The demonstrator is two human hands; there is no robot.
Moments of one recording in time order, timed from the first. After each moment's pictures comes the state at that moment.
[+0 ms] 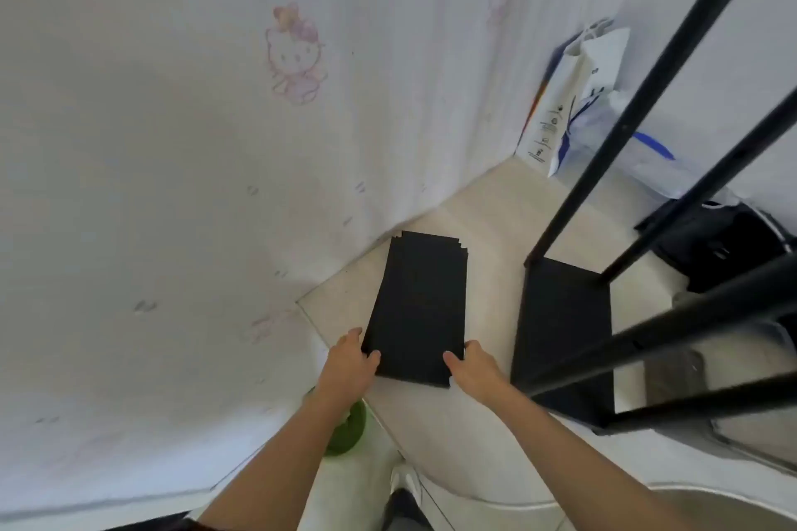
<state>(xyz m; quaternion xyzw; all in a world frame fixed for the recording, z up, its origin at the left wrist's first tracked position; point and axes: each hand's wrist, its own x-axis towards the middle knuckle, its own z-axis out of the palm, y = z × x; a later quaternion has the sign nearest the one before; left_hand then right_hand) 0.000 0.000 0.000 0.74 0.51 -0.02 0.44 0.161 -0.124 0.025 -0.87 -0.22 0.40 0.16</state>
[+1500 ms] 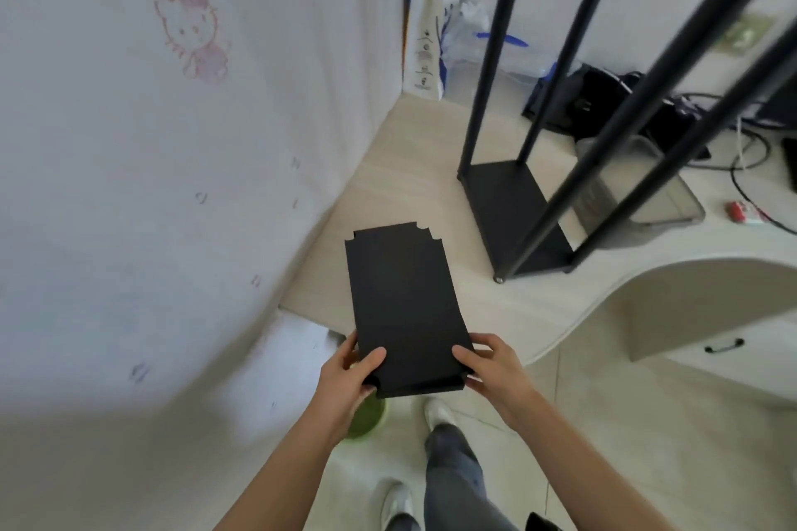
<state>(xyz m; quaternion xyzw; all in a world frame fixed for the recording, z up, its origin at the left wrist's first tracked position) -0.098 0.019 0.009 0.48 0.38 -0.03 0.79 0.006 -0.179 0.026 -0.69 0.17 0.35 0.61</state>
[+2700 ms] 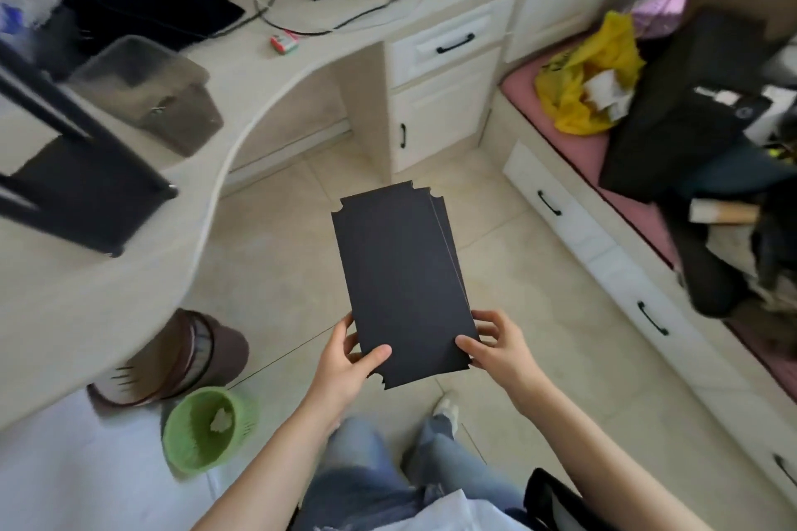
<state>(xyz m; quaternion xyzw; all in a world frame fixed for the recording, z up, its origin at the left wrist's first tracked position) -0.184 -0.399 -0.015 0.70 0.08 -0.36 0.61 -0.277 -0.621 0.004 -0.63 0.40 0.08 0.66</state>
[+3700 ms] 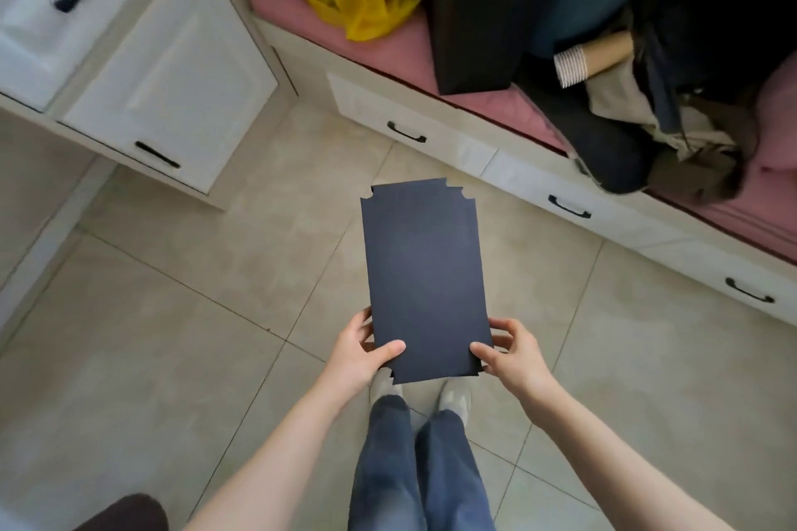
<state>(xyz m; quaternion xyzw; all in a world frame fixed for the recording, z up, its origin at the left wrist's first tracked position) -0.135 -0.750 -0.238 0.72 -0.10 -0.59 0.35 -0.345 -0.866 -0.232 -0.43 0.65 -0.02 0.63</state>
